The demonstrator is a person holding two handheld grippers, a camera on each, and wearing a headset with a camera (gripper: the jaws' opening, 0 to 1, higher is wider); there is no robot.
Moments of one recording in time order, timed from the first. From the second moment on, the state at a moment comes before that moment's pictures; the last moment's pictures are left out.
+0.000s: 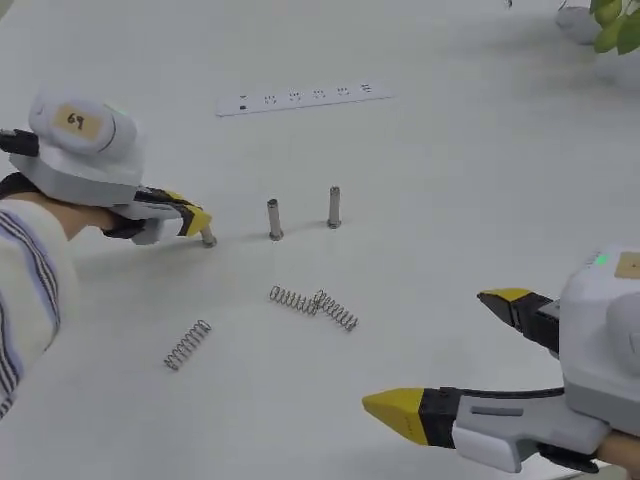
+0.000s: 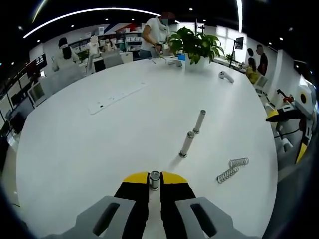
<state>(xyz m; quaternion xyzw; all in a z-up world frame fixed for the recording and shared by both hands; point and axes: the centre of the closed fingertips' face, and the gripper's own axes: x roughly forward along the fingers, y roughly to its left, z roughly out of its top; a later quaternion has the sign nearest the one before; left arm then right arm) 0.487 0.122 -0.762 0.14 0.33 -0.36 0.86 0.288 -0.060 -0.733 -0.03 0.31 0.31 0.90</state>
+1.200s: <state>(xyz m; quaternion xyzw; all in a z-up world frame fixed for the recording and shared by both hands) 0.476 0.126 -0.765 0.17 0.32 -0.36 0.86 0.287 -0.059 -0.734 -0.03 0.32 0.32 0.89</state>
